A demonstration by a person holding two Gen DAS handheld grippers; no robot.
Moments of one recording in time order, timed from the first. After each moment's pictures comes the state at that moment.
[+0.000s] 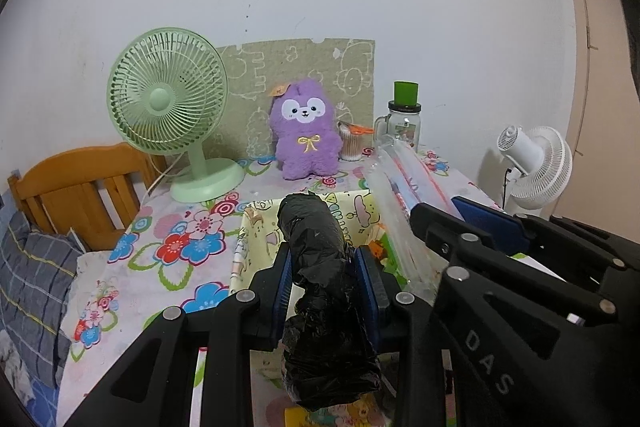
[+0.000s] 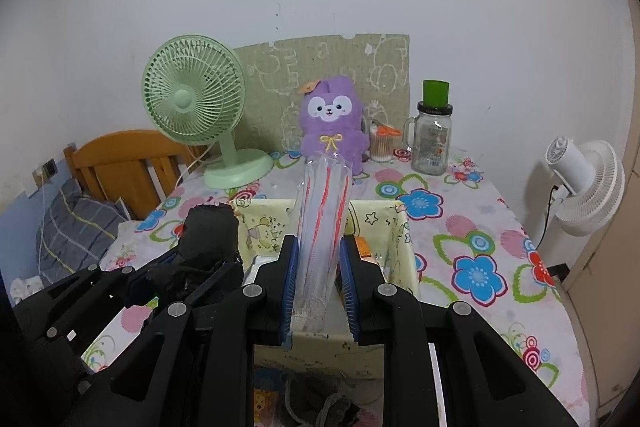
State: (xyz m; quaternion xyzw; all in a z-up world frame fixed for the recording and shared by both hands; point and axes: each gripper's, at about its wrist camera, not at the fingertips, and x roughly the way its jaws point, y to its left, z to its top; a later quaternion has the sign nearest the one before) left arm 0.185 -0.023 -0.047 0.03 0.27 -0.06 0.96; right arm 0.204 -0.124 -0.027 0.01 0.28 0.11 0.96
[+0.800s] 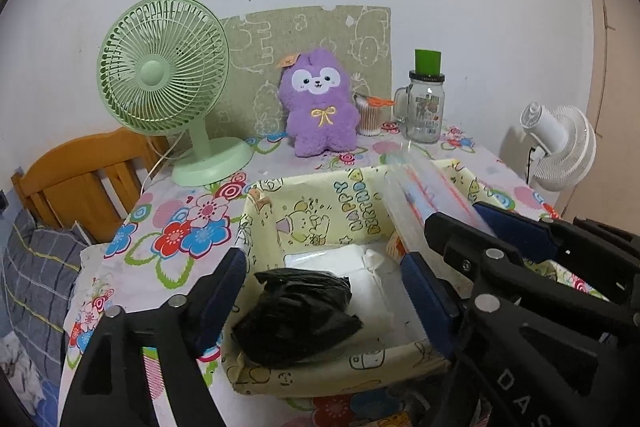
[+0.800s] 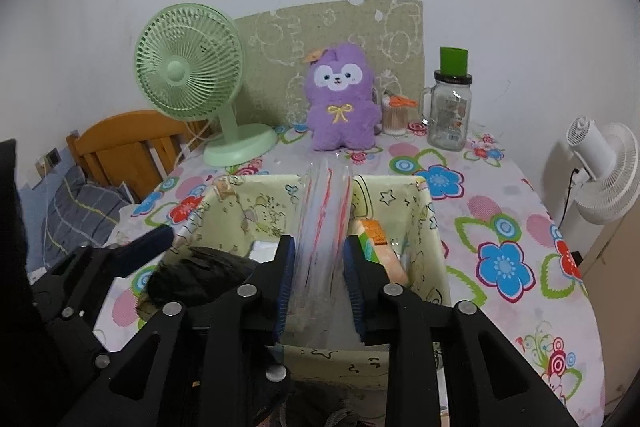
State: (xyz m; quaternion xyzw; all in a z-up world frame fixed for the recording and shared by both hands) left arm 0.221 -0.021 -0.075 0.05 0.31 -0.03 0.95; right arm 0.238 -0.120 -0.055 0.02 0.32 0.13 0.94
